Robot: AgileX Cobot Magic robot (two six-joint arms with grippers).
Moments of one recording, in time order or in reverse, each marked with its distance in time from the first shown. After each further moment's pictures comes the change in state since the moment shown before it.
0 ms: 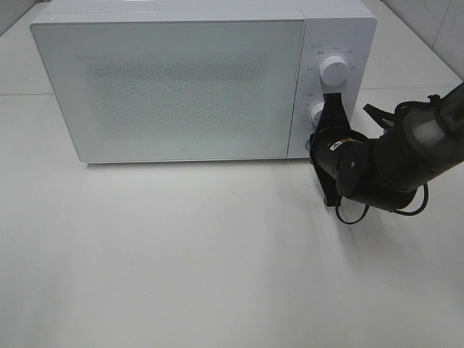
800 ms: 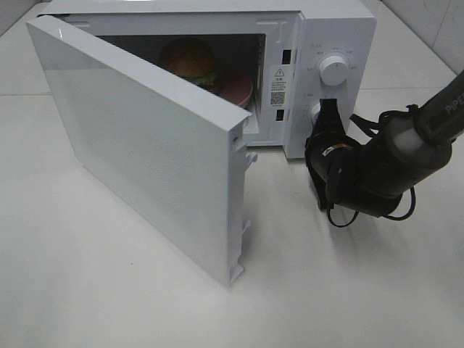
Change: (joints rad) left arm 0.000 0.000 0.000 0.000 0.000 0.000; right arm 0.014 0.059 -0.039 0.032 -0.038 0.020
